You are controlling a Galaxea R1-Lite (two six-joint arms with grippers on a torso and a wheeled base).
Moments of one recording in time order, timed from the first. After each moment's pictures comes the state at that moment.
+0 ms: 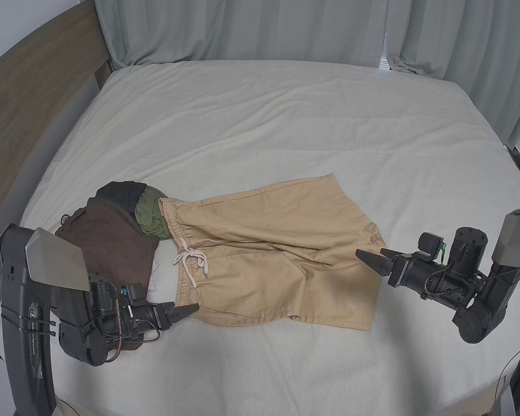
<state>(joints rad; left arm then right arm) -0.10 2.49 -0.44 -1.55 -0.62 -0.33 0.25 2.11 -0.39 -1.54 0.38 0.39</state>
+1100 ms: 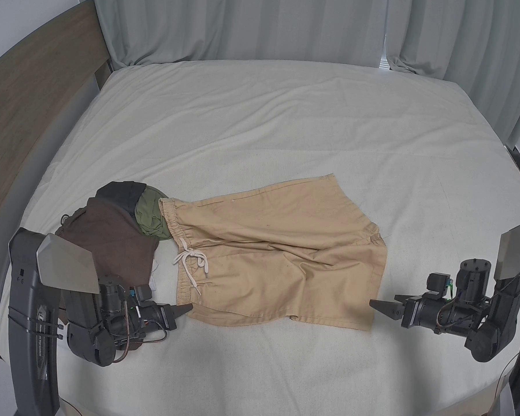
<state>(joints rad) -0.12 2.54 -0.50 -1.55 -0.58 -0.36 0.18 2.16 -0.15 -1.54 0.42 0.30</state>
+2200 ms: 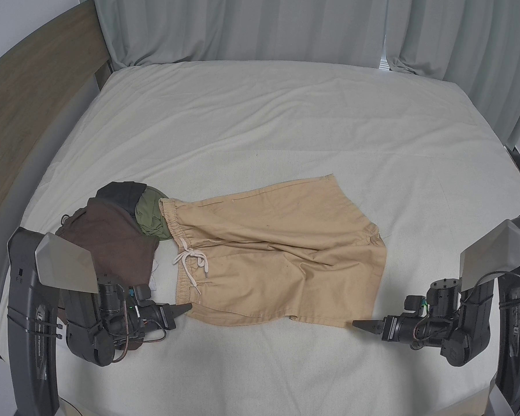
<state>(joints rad) -0.12 2.53 -0.49 -1.55 -0.58 -0.35 0.19 2.45 -0.27 -1.54 0.47 0.44</state>
